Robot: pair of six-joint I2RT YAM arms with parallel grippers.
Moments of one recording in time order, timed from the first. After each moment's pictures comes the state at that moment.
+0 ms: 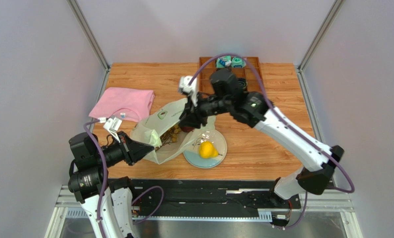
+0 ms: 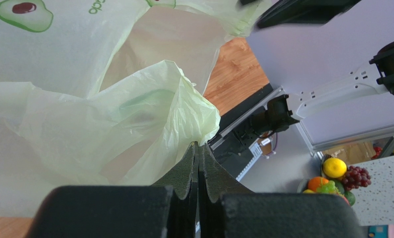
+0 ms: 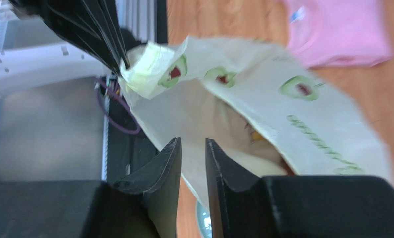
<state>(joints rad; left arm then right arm) 0.37 0.47 1.01 -1.16 1.20 -0.09 0.88 1.47 1.73 -0.67 -0.57 -0.15</state>
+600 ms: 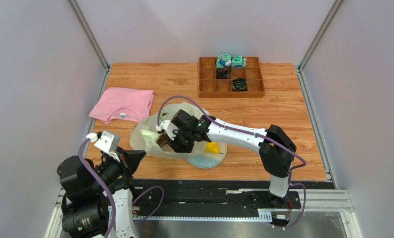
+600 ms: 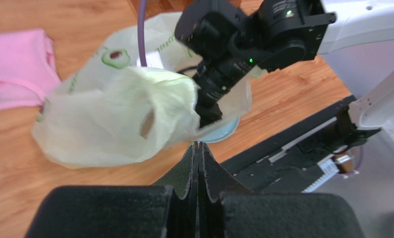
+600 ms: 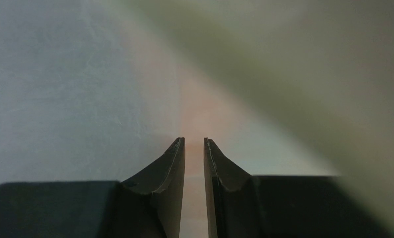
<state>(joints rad) 0.38 0.39 1.32 -1.34 0.93 0.04 1.05 1.86 1.47 -0.62 -0.36 -0.07</state>
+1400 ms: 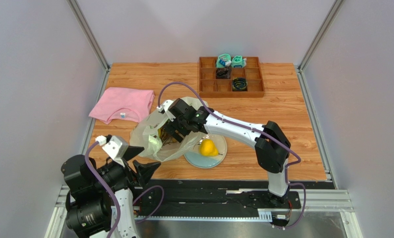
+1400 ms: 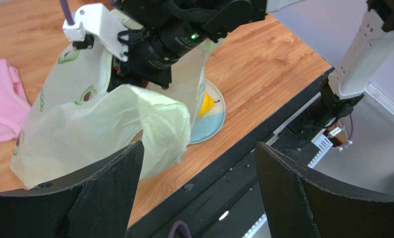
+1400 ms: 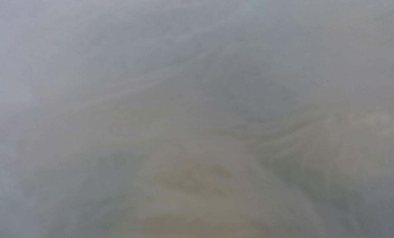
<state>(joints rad) 0.40 0.36 1.29 -1.36 1.14 0.21 1.00 1.93 1.61 -0.59 0.10 -0.04</state>
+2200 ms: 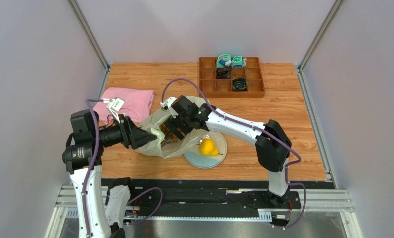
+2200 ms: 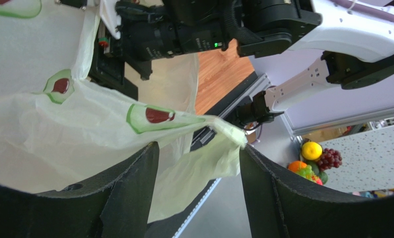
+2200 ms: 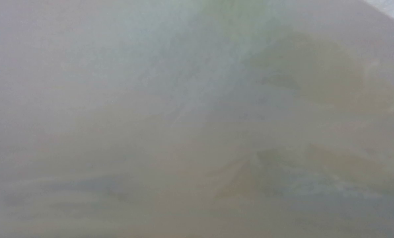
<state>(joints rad) 0.22 0.72 1.10 -1.08 1.15 -0.12 0.97 1.93 1.61 -0.59 0.07 0.01</state>
